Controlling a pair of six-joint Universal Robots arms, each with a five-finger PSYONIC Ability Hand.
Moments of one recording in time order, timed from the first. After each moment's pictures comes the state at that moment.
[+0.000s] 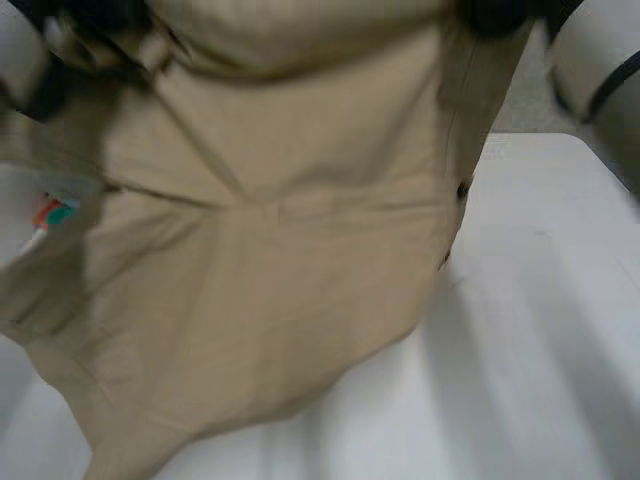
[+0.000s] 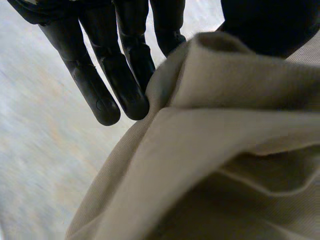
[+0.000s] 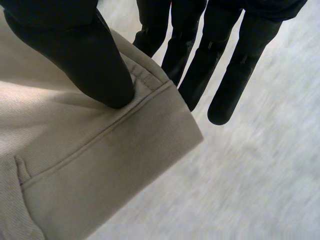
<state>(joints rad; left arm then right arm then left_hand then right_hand) 4.35 -1.72 -1.10 3.09 -1.49 3.24 2.13 -1.41 1.05 0.09 1.62 2.84 1.15 1.20 1.19 1.20 0.99 1.12 1.18 1.19 1.20 1.00</state>
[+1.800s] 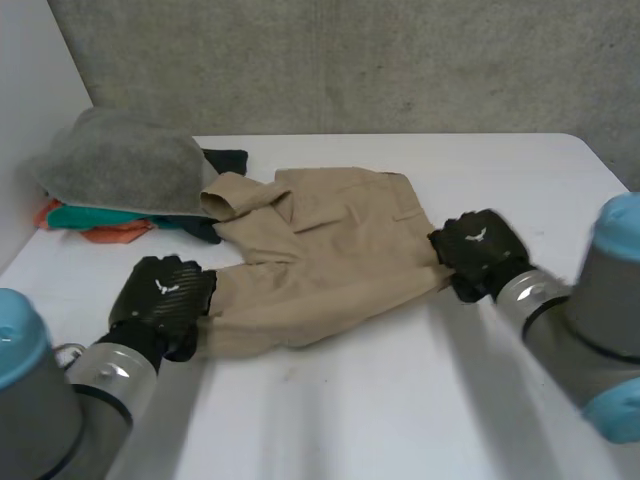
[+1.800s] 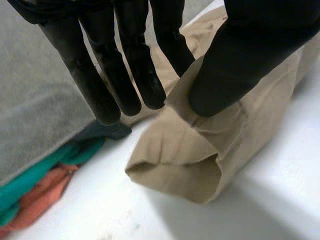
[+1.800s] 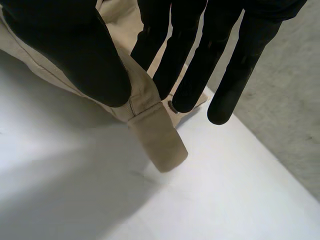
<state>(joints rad) 4.23 -1.63 -2.00 3.36 -1.65 3.54 1.93 -1.25 1.69 -0.16 1.41 2.63 1.11 1.19 0.96 1.20 0.99 1.07 1.17 1.18 1.19 0.99</state>
